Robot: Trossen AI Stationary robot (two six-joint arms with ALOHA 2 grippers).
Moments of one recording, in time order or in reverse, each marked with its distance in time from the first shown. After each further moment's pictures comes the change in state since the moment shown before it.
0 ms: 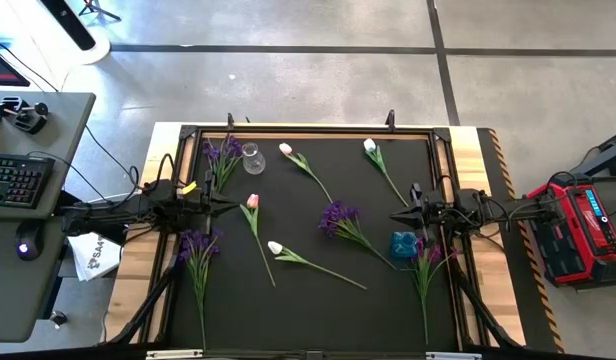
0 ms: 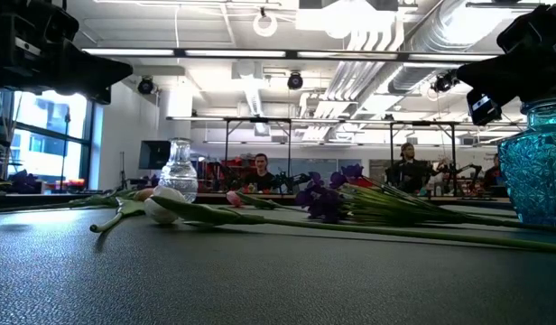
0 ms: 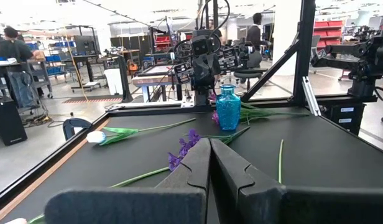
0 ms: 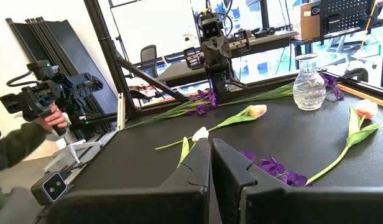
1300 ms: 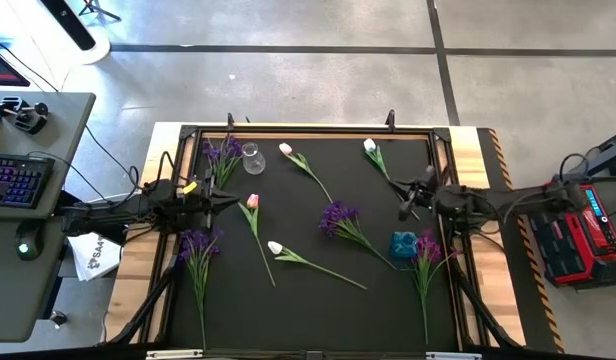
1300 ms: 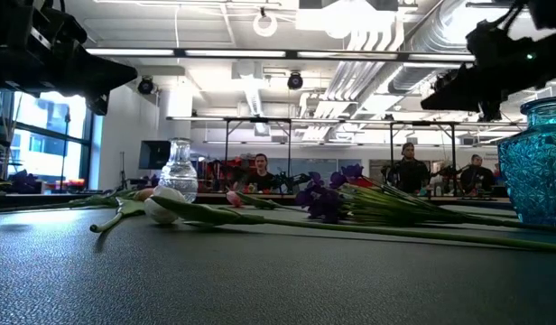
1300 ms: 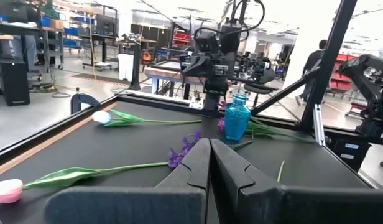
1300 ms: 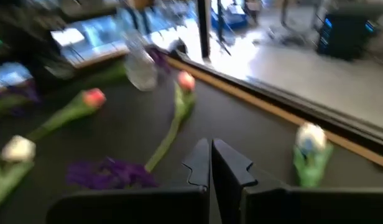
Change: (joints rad) left arm 0.000 0.000 0.000 0.004 -0.081 -0.206; right arm -0.002 0.475 0.253 -0.146 0.654 0.113
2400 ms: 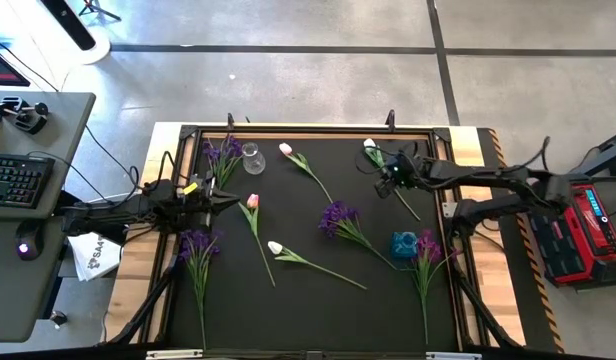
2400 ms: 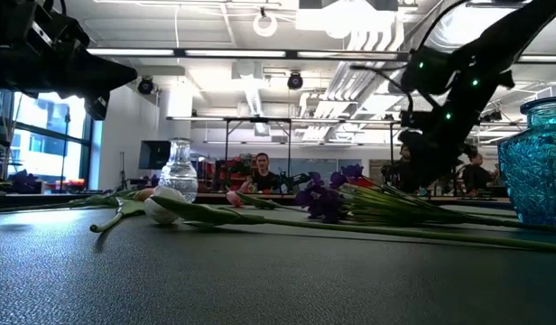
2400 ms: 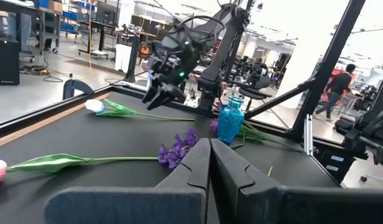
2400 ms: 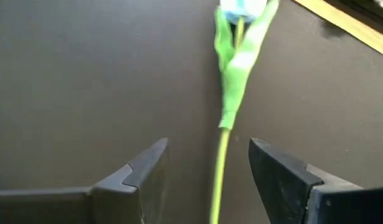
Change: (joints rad) left arm 0.000 0.000 0.000 -0.007 0.000 -0.108; right arm -0.585 0.728 0.254 -0.179 -0.380 0.023
